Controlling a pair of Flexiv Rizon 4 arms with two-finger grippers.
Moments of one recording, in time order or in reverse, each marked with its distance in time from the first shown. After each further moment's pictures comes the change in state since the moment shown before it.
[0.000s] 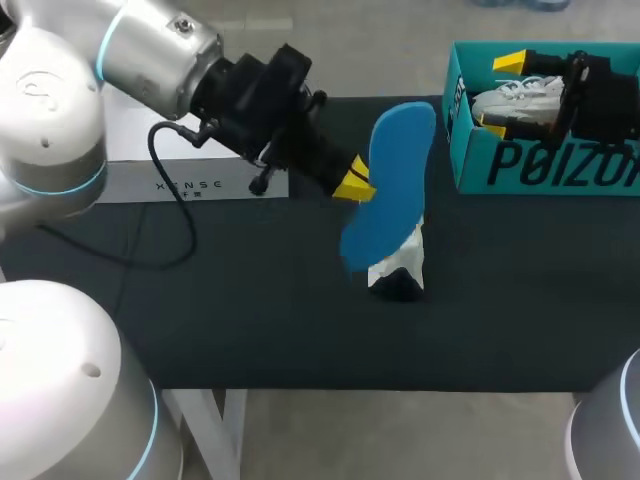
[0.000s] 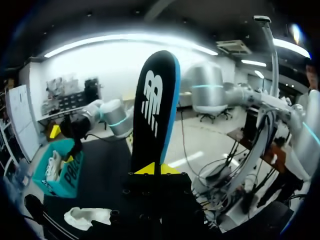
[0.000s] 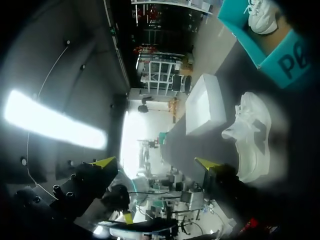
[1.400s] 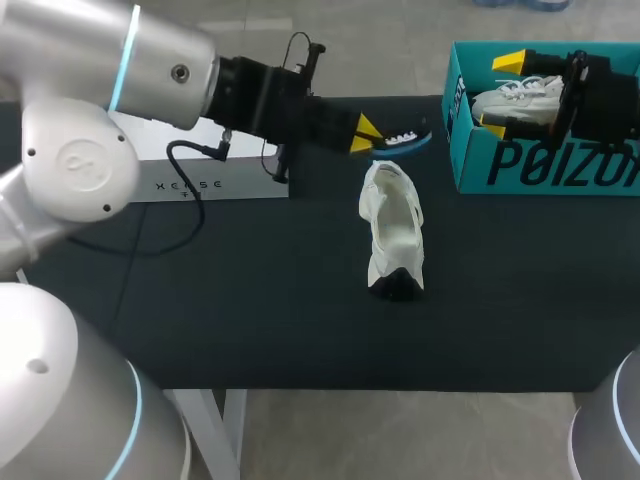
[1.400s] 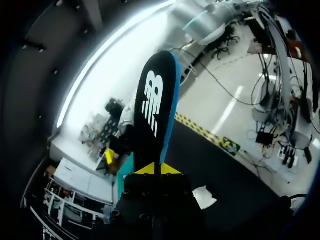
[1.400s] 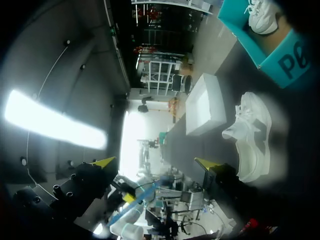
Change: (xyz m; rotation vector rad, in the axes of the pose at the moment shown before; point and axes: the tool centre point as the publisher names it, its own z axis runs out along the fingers) left arm -0.100 0.023 -0.018 -0.192 -0.386 0.717; right arm 0.000 -0.001 0.001 0.002 0.001 0.001
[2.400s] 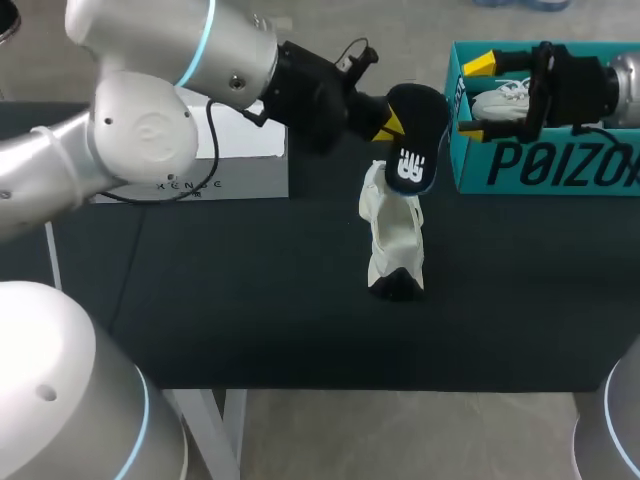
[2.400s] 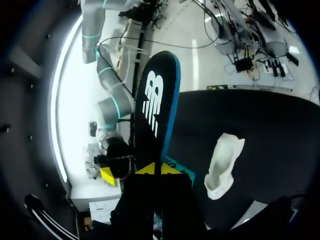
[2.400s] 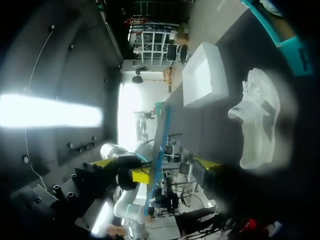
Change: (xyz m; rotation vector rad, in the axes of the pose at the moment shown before) left arm -0.025 0.064 0.059 -0.108 0.118 0.597; right arm -0.004 -0.016 0.031 0.285 -0.040 0.045
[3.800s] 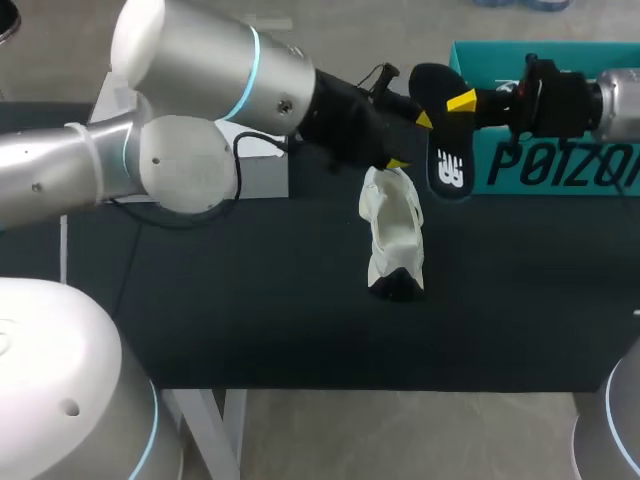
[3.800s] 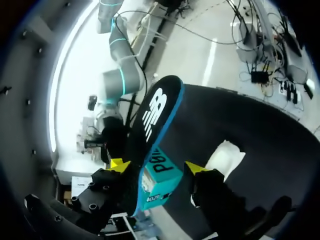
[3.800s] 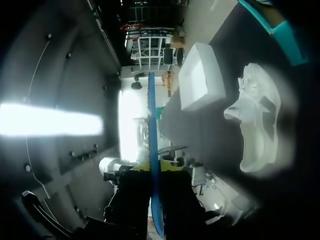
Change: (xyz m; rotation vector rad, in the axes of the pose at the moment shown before) left arm 0.015 0.009 0.032 -0.097 0.035 -0.224; right arm -0.021 0.006 0.013 -0.048 0.014 0.055
